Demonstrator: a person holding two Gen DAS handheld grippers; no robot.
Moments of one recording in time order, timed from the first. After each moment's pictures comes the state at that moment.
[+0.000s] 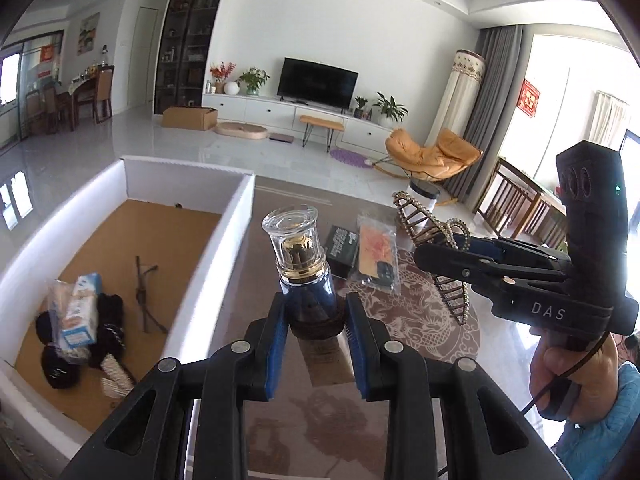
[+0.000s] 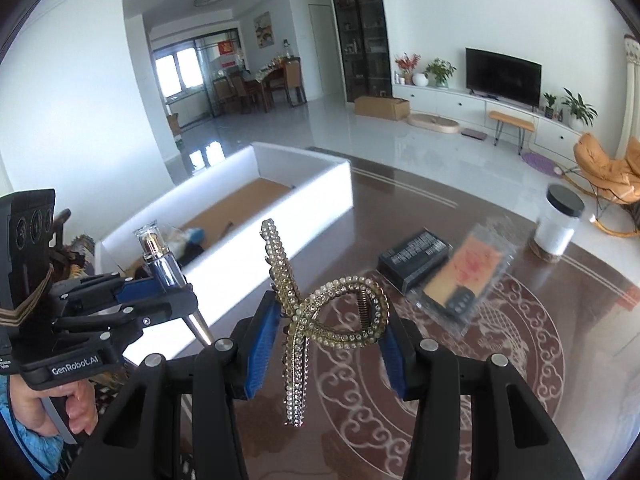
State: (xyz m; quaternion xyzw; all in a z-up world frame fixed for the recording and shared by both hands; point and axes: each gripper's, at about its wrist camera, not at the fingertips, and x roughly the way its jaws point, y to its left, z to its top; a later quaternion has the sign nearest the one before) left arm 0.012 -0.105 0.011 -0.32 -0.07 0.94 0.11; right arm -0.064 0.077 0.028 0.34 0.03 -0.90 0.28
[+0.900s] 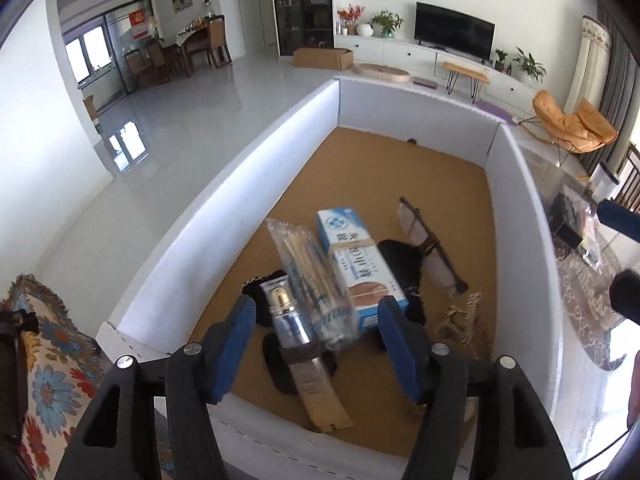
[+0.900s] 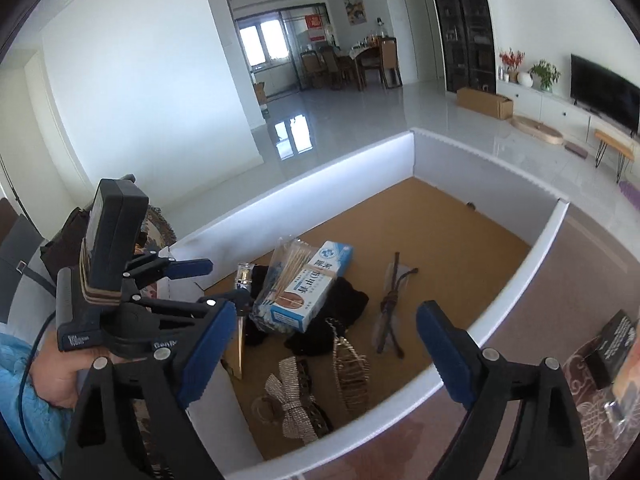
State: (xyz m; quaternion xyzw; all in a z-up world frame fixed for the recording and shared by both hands) left arm -0.032 -0.304 -0.063 -0.44 -0.04 0.89 -0.11; right arm -0.089 -0.156 -0.014 0.35 0.07 -0.84 0.41
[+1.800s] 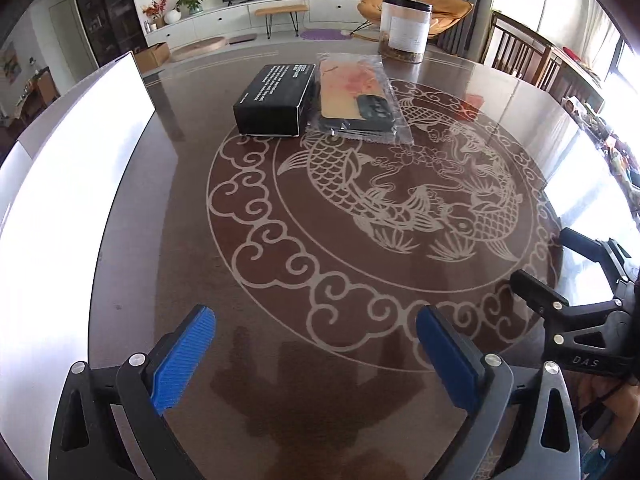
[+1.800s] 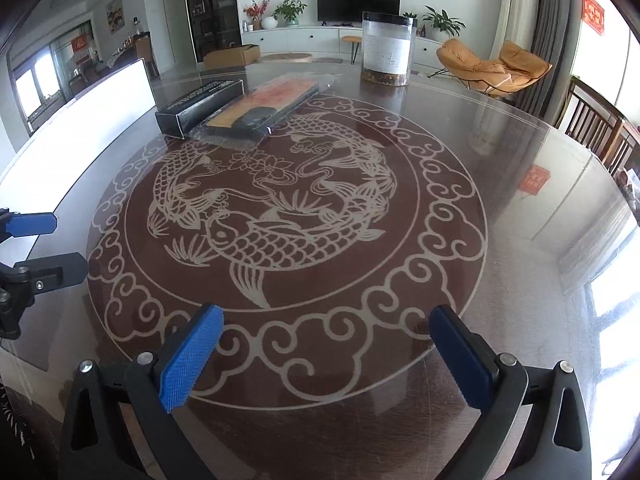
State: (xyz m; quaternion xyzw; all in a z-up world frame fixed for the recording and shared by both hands) left arm -0.086 0.040 -0.155 -0.50 0.09 0.85 0.14; right arm -0.048 0.217 -0.159 0.45 0.00 -0.89 0.00
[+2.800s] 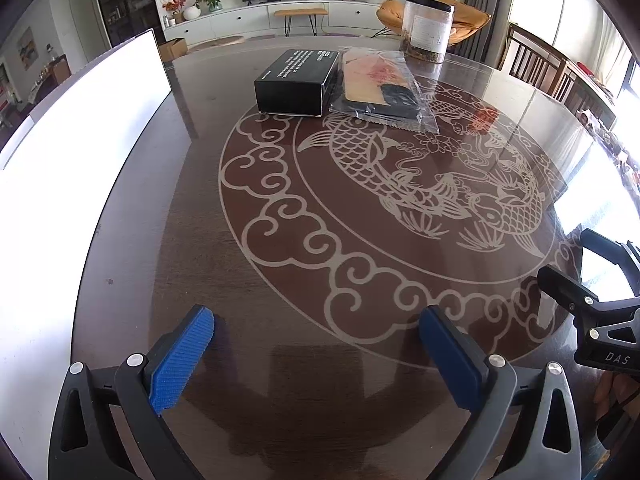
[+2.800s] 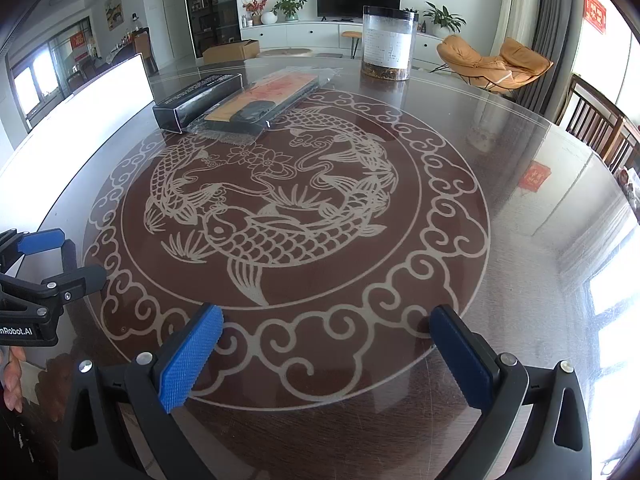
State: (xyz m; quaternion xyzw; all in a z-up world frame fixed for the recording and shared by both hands) left arm -0.082 0.029 -0.180 -0.50 0.07 0.86 0.11; right arm -0.046 0.216 -0.162 0.46 0.00 -0.89 0.00
